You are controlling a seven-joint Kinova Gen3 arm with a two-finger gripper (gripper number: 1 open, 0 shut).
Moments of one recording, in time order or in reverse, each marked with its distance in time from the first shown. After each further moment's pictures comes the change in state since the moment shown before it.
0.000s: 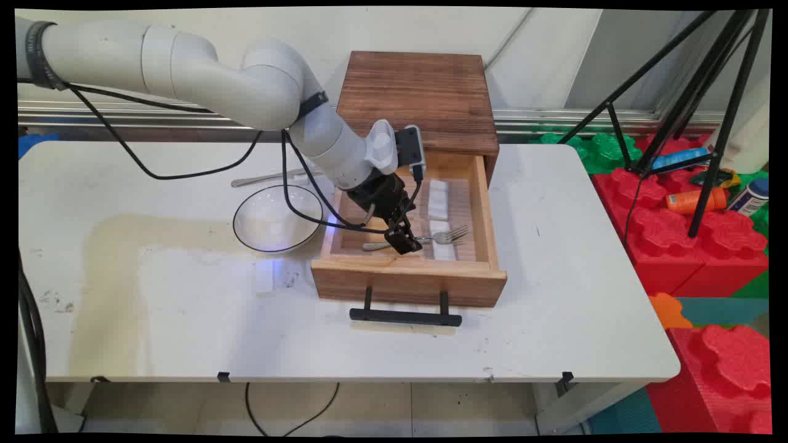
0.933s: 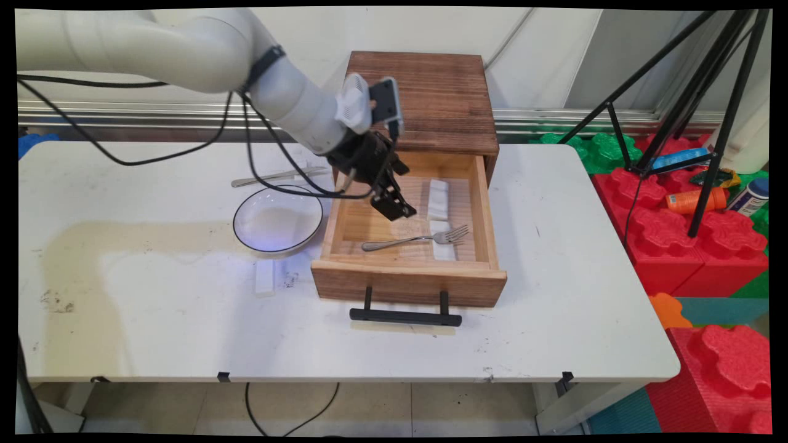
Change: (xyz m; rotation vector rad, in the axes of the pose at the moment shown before) arm -0.004 -0.012 -0.071 0.067 0.108 0.014
